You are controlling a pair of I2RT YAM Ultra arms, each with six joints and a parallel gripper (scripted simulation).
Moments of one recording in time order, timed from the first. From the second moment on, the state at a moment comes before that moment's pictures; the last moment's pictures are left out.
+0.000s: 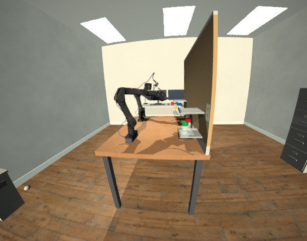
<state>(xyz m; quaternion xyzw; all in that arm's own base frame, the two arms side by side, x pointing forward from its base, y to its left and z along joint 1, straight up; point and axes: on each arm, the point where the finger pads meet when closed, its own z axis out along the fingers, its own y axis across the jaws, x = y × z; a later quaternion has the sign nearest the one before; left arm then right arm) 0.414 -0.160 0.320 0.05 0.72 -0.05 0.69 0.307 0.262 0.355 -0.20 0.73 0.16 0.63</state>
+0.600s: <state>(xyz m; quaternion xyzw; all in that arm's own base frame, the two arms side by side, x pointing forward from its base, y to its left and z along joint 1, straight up) 0.386 -0.004 0.401 -0.01 0.70 0.01 0.71 0.343 0.290 0.298 -0.13 0.73 0.11 0.66</state>
